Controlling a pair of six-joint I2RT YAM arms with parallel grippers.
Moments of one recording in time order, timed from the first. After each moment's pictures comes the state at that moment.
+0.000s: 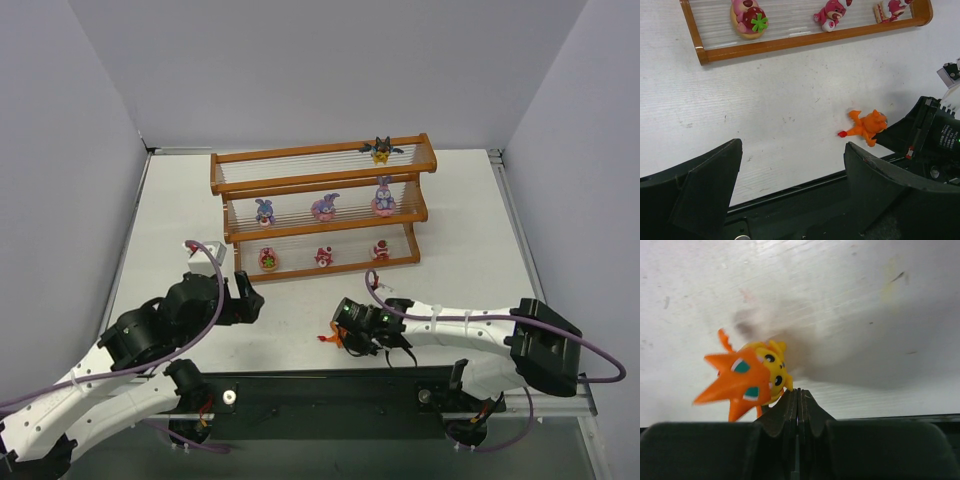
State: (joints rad) left arm -0.89 0.59 0.82 -0.86 -0.37 -0.72; right arm 1.14 1.35 0.68 -0.60 0.25 1.43
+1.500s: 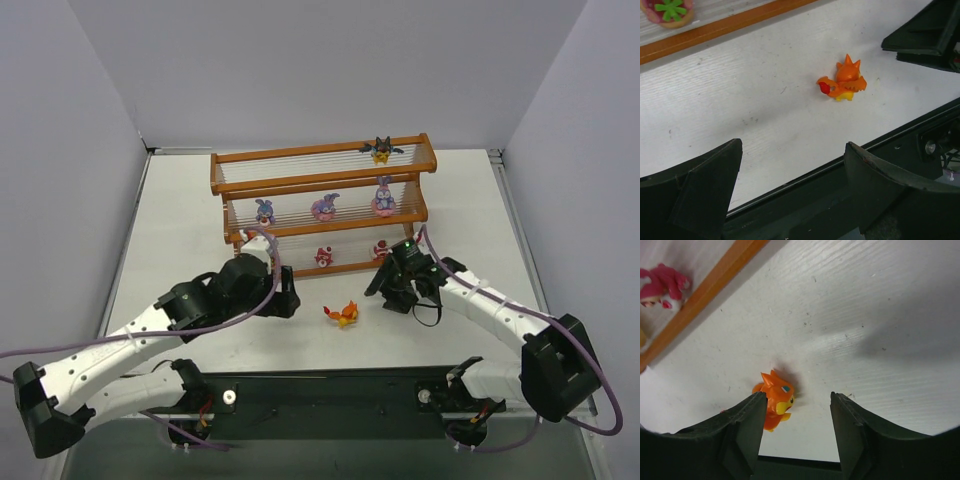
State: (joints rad) left arm -0.91 0.89 0.84 -0.69 -0.20 -0.69; right arm 0.56 1.22 0.69 -0.54 0.03 1.09
